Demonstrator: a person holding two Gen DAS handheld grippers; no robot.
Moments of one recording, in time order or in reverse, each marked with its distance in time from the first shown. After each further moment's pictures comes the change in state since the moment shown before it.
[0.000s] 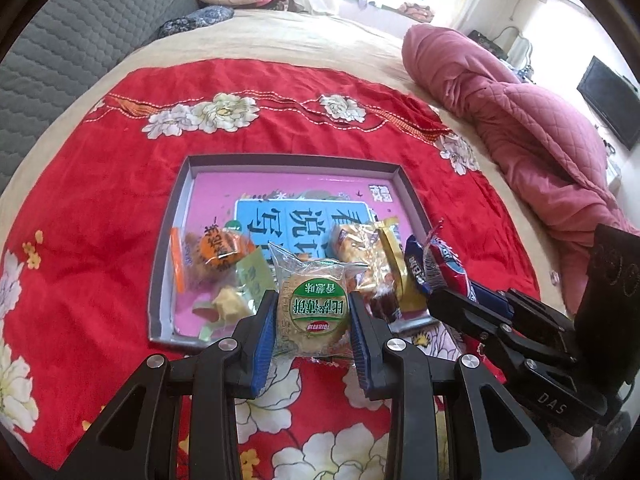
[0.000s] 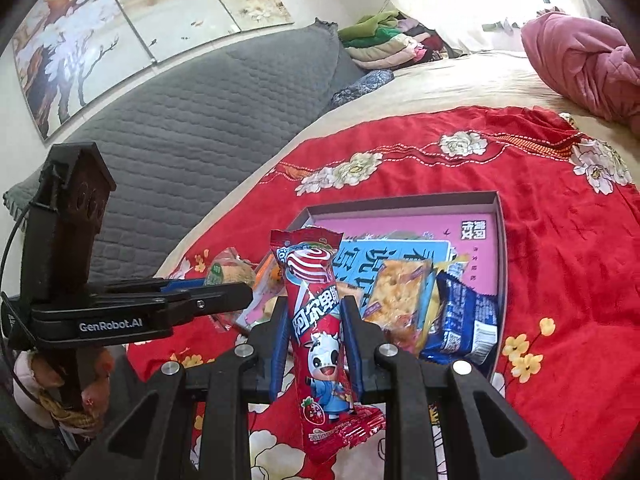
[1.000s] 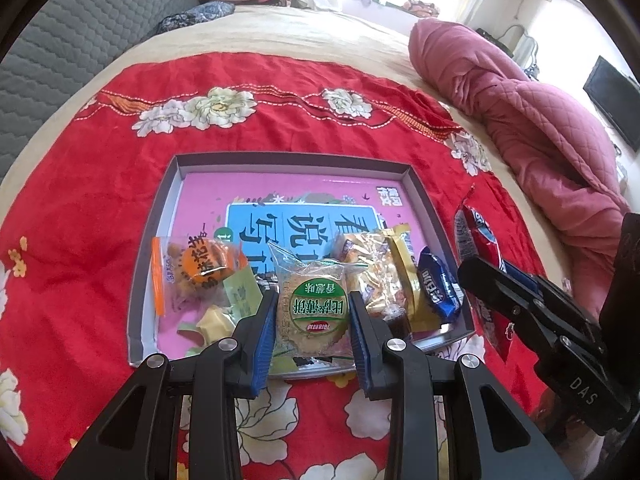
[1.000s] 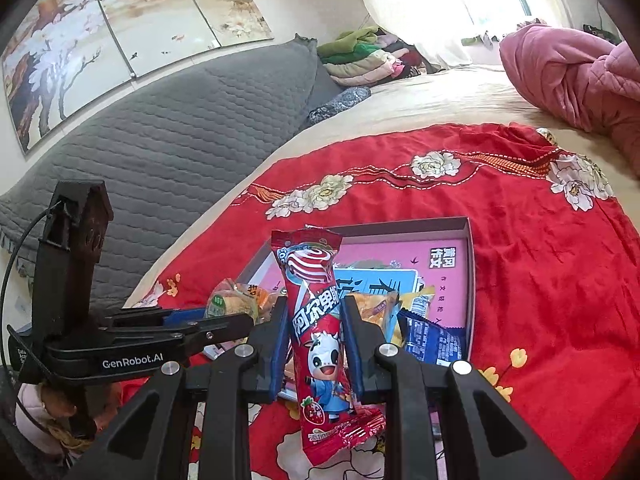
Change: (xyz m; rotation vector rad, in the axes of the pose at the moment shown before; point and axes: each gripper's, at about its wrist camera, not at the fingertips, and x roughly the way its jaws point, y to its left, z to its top) left arm 0.034 -0.004 0.010 -0.006 0.009 0.022; right arm 0.004 -0.016 0.018 0.011 -0.057 -0.090
